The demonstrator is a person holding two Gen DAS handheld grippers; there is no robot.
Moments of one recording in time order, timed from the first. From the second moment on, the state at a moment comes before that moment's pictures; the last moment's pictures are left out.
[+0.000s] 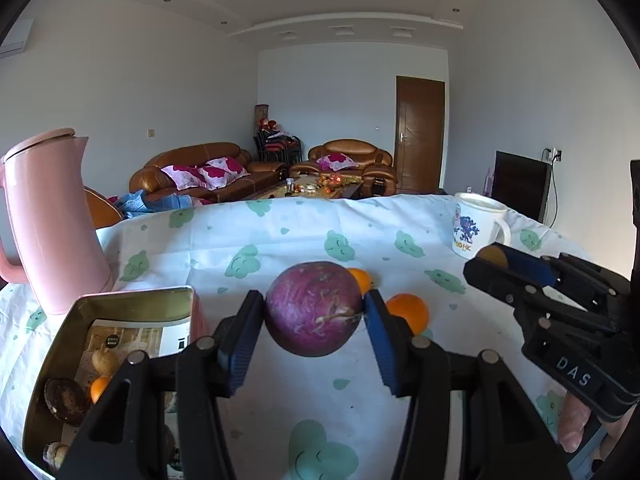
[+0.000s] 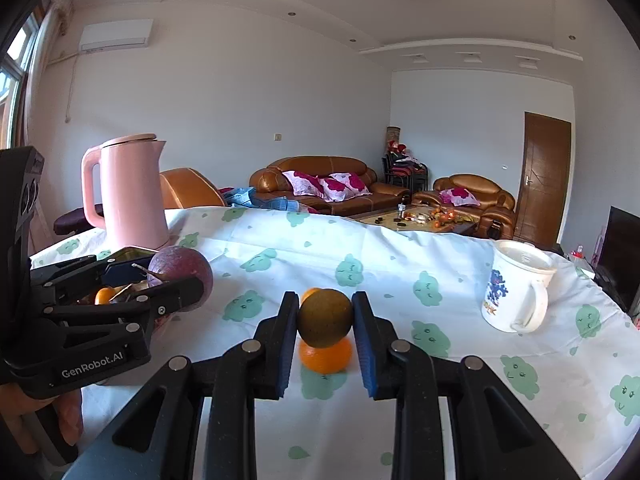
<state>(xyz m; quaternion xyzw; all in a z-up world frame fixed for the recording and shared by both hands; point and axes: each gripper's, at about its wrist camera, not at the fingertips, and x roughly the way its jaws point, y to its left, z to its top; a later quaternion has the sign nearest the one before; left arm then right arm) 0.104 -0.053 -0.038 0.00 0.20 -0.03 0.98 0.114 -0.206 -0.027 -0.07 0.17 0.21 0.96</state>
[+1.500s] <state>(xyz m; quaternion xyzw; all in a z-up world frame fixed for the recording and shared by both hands) 0.052 0.036 -0.025 -0.02 0.19 0.03 0.98 0.085 -0.097 -0.021 -0.12 0.17 0.32 0.92</state>
